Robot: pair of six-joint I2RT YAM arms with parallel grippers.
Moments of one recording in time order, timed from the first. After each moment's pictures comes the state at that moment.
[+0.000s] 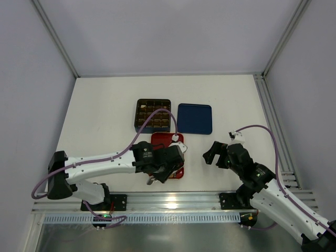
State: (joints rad) left arm -1.31 1.39 1.22 -1.05 -0.19 -0.55; right arm 0.64 0.50 0.38 -0.53 0.18 0.74
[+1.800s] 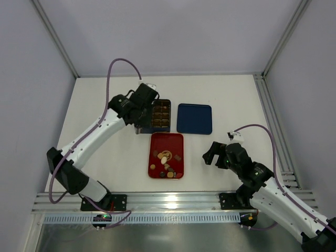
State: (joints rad) left arm -0.72 1.49 1.56 -1.07 -0.31 -0.37; right arm 0.64 0.54 0.38 -0.53 0.18 0.73
